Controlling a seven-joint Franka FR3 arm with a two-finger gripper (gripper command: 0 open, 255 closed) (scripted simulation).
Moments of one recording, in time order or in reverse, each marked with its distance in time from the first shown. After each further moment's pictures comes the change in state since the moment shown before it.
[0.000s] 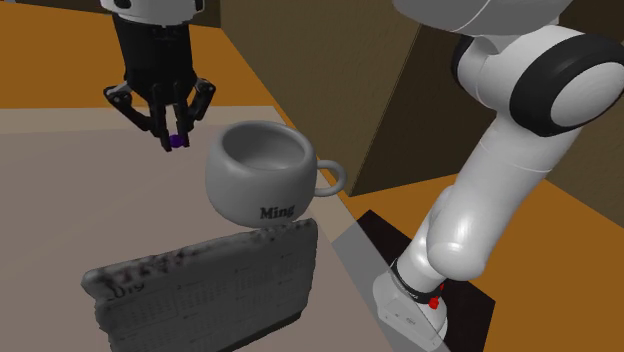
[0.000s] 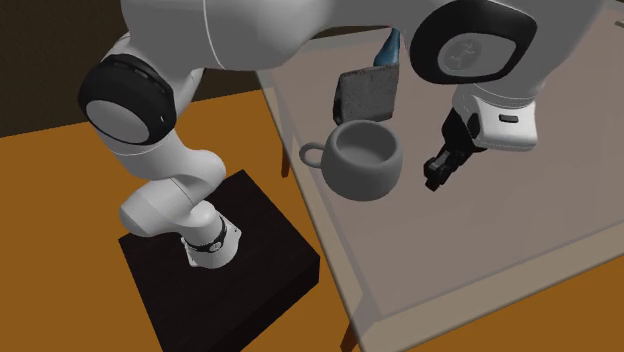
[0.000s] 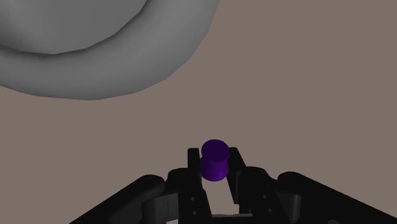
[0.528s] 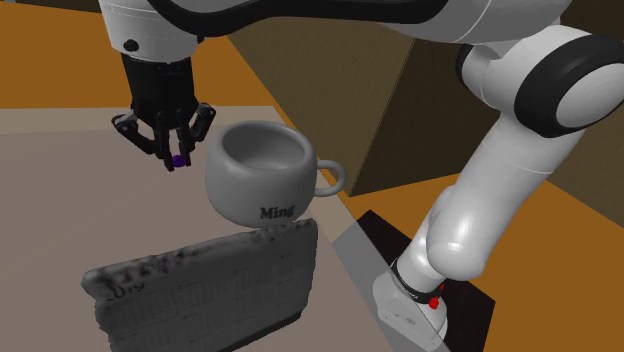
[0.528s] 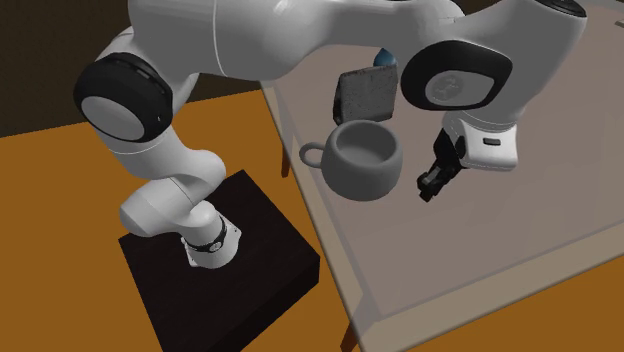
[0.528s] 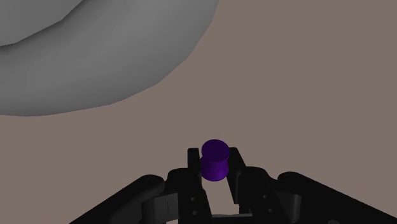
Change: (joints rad) arm -0.005 -0.019 -0.003 -0.120 0.010 0.106 -0.006
